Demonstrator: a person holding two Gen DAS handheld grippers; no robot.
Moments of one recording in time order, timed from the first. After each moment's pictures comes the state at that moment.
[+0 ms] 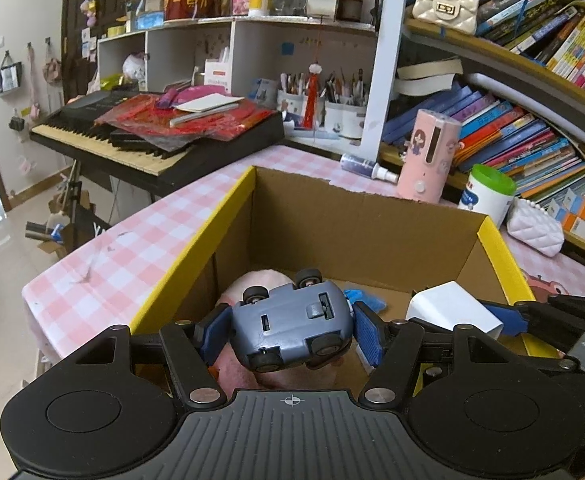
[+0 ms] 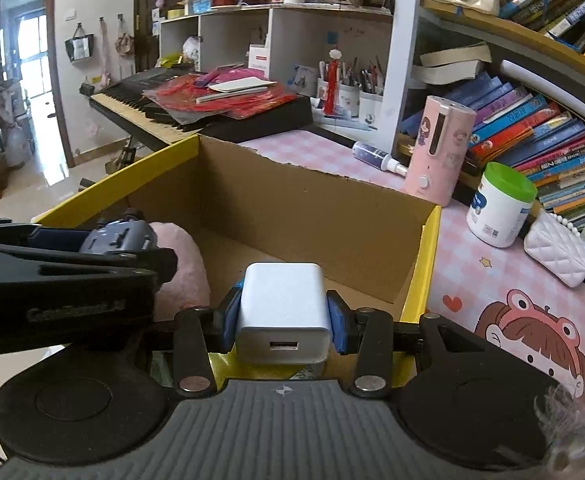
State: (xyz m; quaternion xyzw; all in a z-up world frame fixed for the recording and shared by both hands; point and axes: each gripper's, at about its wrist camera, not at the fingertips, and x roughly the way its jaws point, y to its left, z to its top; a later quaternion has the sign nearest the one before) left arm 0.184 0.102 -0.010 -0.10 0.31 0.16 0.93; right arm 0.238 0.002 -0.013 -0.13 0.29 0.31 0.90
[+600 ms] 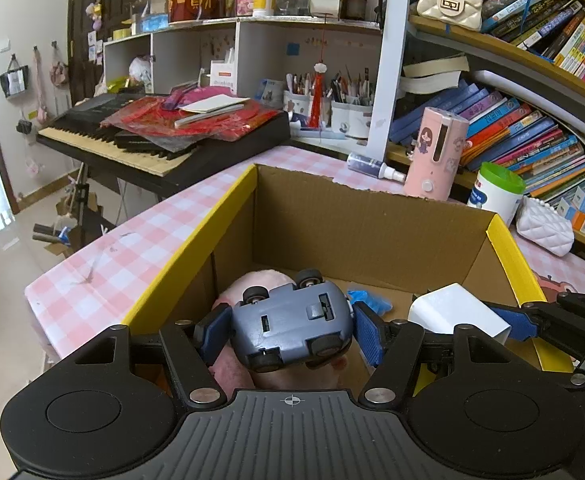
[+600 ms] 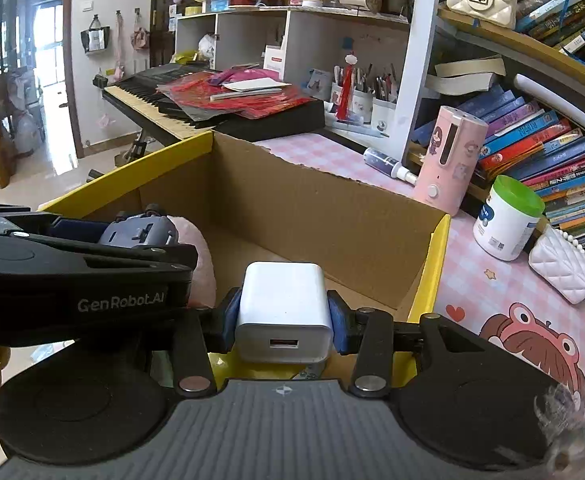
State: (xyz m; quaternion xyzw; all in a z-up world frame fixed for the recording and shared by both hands) left arm 0.189 0.096 -0.015 -0.09 0.30 0.18 0.93; right arm 0.233 0.003 -0.014 -0.15 0.28 0.33 0.89
